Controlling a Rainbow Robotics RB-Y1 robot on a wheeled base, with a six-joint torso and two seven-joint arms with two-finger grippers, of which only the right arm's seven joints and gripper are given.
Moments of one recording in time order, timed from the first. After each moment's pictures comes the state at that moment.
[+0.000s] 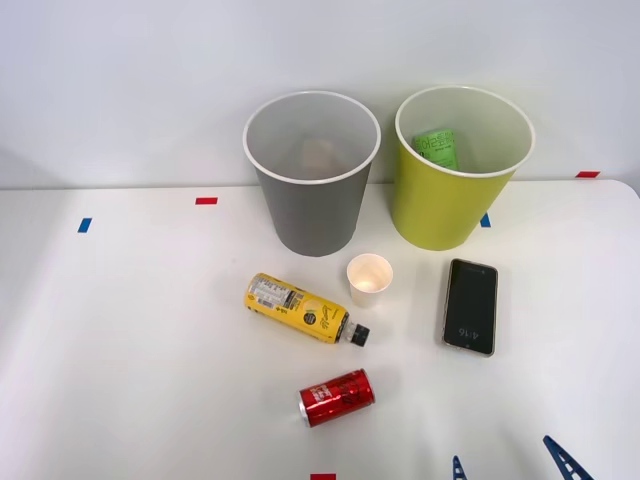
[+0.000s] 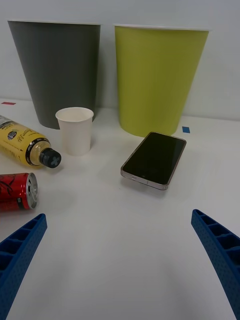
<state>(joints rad) 1.05 -0.41 0.40 -2.04 -0.16 -0.59 1.75</state>
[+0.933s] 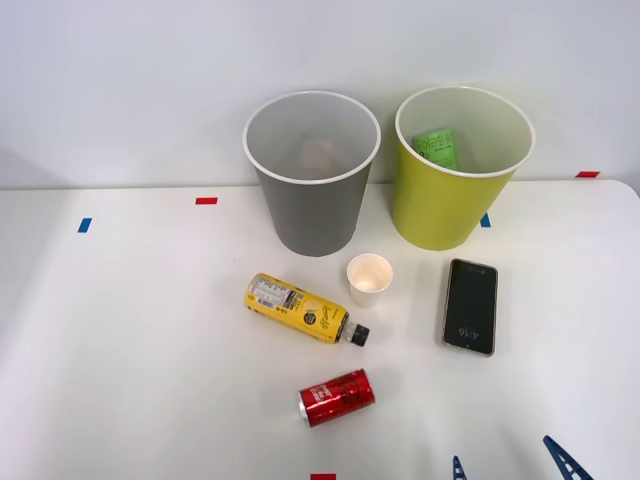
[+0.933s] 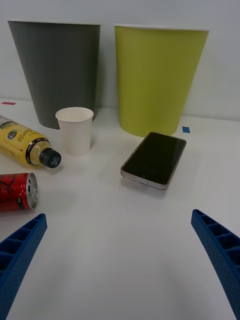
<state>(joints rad) 1.05 -0.41 0.40 -2.04 -0.16 -0.59 1.75</state>
